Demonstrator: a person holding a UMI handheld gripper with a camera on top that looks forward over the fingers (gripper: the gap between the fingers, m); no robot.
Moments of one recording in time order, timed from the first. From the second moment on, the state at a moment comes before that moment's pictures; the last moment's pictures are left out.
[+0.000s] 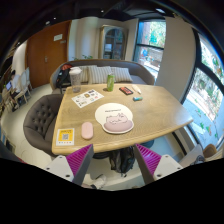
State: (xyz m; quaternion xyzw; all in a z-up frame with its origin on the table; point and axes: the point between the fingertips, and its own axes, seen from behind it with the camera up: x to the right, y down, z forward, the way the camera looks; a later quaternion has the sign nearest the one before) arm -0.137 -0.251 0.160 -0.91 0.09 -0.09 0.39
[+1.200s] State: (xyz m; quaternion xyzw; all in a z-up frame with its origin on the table) arm -0.214 -0.048 0.020 -0.89 0.03 0.04 0.46
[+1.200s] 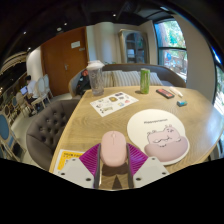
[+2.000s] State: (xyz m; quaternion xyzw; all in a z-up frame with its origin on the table) arm -0.050 0.026 -0.012 -0.92 0.01 0.00 0.39
